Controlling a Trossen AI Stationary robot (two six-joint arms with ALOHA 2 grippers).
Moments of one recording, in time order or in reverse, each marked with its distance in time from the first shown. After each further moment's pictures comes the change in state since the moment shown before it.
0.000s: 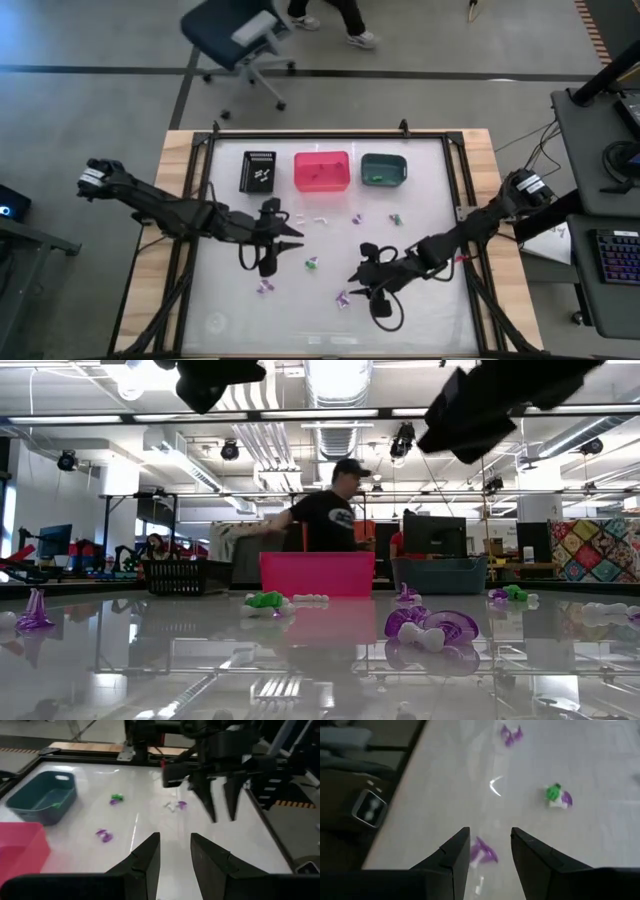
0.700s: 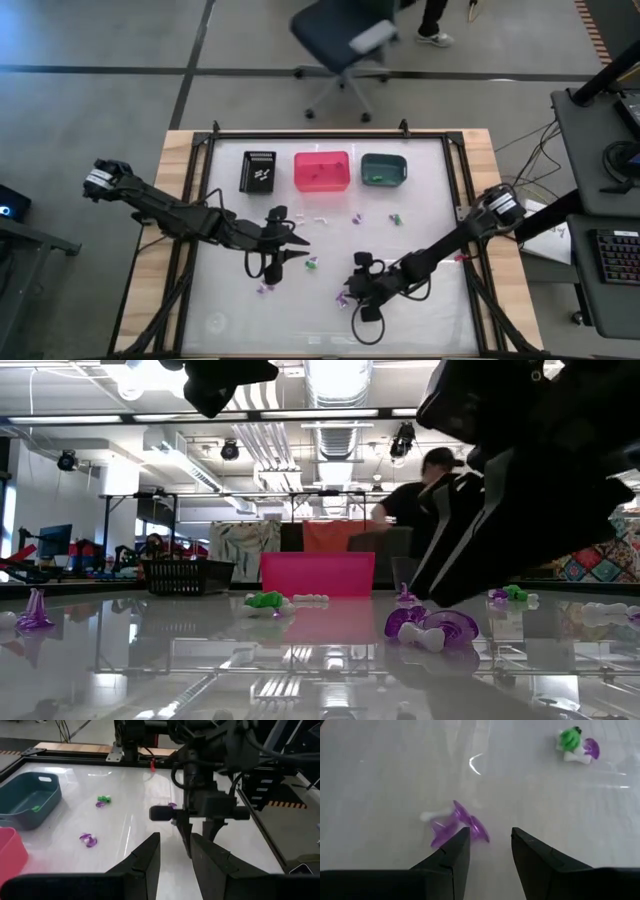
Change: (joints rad) left arm -0.030 0.080 0.000 0.096 0.000 -0.008; right arm 0.019 0.269 0.006 0.108 0.089 -0.007
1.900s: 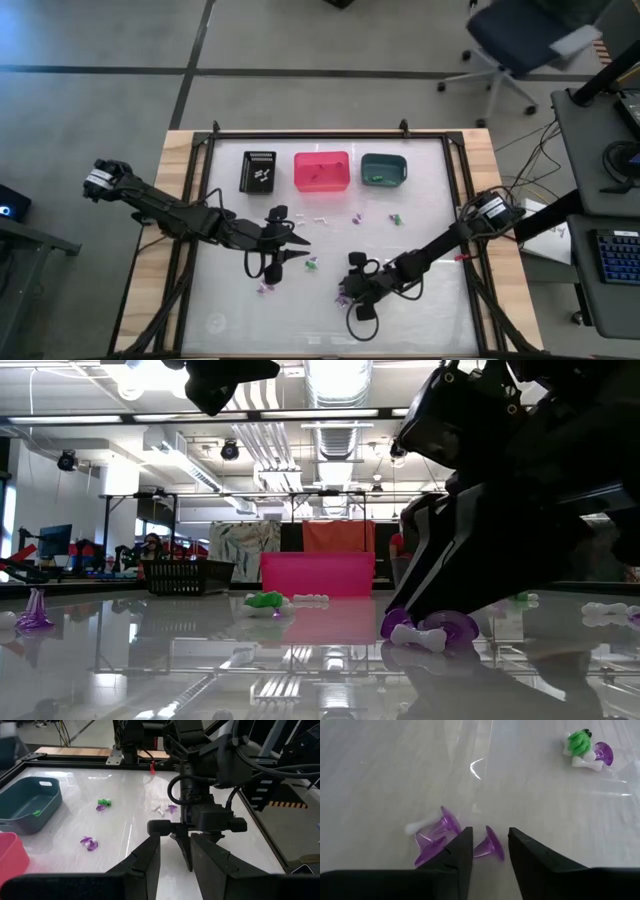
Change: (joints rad) left arm 0.000 -0.001 0.000 0.011 0.000 0.020; right arm -0.031 0.070 0.000 0.107 -0.016 -0.054
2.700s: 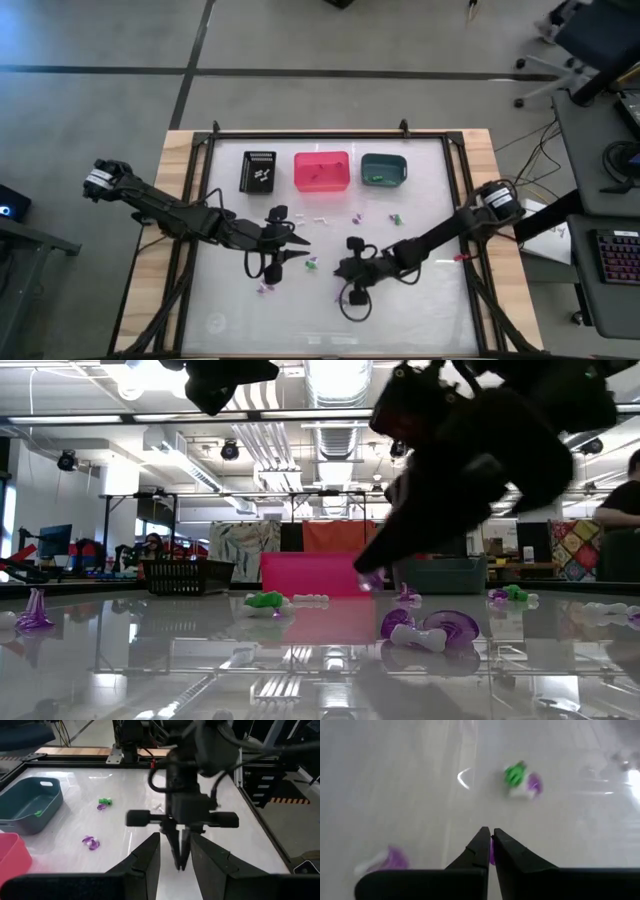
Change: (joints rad) left arm 0.000 0.000 0.000 -0.009 0.000 0.018; right arm -0.097 -0.084 -0.002 -0.027 0.012 -0.026
